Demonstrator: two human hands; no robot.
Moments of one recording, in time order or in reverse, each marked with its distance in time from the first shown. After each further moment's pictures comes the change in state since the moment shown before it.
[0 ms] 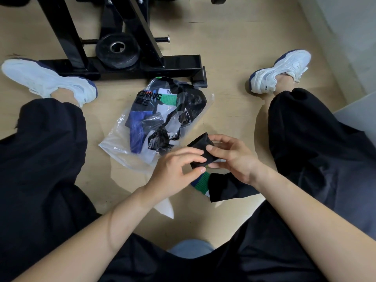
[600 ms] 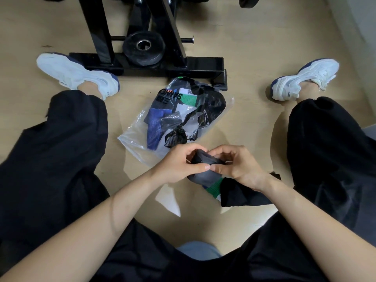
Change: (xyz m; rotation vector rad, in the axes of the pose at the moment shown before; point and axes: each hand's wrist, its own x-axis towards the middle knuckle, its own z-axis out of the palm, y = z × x) left_hand 0.011 -0.012 -0.034 -0.295 -0.217 -0.408; right_hand 0.005 0.008 0.019 -0.453 -0.215 -0.317
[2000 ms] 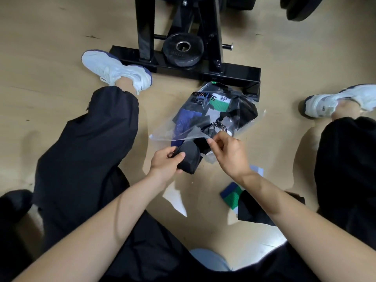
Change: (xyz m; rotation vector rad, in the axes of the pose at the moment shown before) left_hand -0.036 -0.048 -0.043 -0.492 0.662 -0.530; right_hand 0.093 0.002 0.069 -0.594 0.278 -0.159
